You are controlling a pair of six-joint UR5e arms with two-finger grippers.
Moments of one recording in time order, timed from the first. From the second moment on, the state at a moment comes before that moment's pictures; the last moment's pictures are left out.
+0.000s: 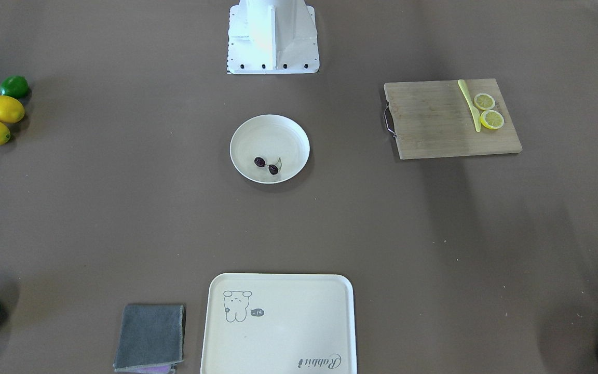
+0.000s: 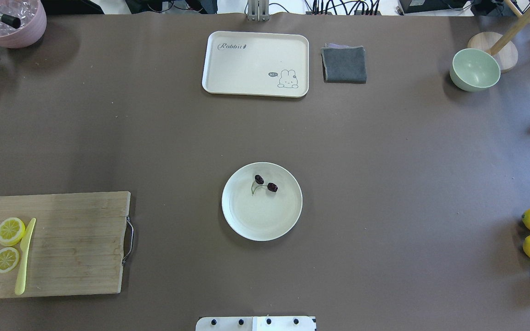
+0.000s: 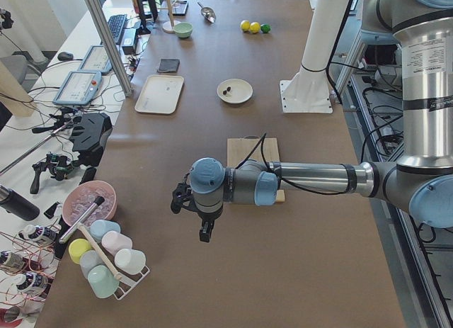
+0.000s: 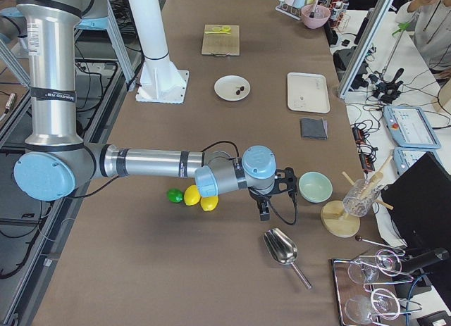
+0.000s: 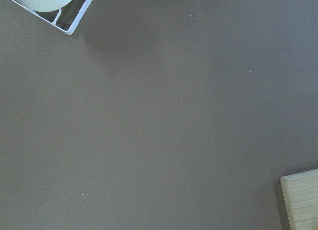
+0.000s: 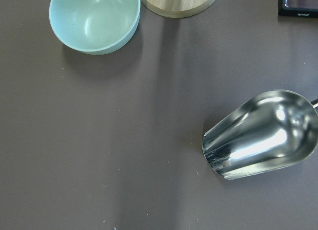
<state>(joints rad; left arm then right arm) -1.57 -1.43 -1.72 -1.64 -2.39 0.11 1.52 -1.61 1.60 -1.26 2.44 0.13</state>
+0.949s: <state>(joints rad) -1.57 -1.43 -1.73 -1.64 -2.40 0.11 1.49 -1.59 1.59 -1.26 2.44 0.14</state>
